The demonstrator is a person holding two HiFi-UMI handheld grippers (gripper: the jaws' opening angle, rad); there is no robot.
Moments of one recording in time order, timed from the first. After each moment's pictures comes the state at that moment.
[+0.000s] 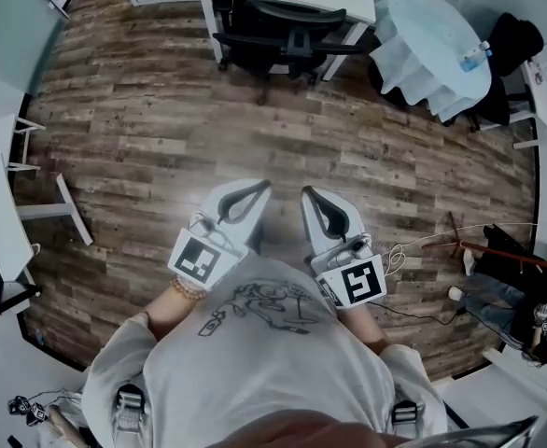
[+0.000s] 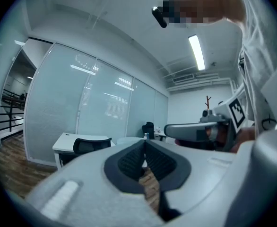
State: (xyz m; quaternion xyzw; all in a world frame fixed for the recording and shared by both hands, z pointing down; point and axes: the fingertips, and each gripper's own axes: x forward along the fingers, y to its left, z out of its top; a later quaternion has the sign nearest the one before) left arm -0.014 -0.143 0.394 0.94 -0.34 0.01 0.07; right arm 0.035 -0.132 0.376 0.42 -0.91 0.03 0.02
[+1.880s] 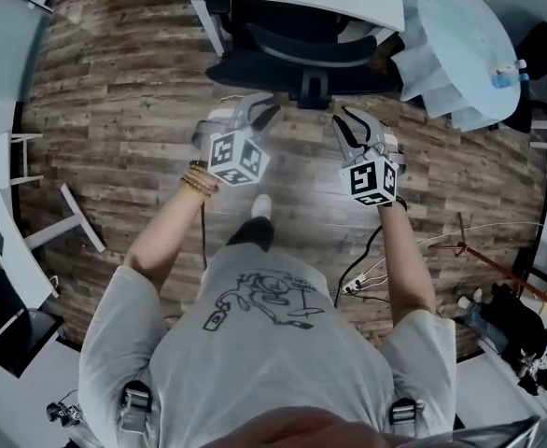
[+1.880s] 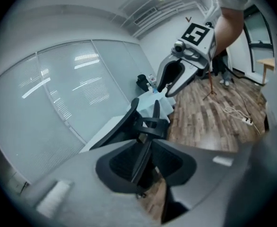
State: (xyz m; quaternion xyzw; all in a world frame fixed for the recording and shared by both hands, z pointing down) left arm -0.007 -0.587 0.589 0.88 -0.26 0.36 -0.17; right arm 0.100 -0.570 0.569 0.35 -0.84 -0.14 0.38
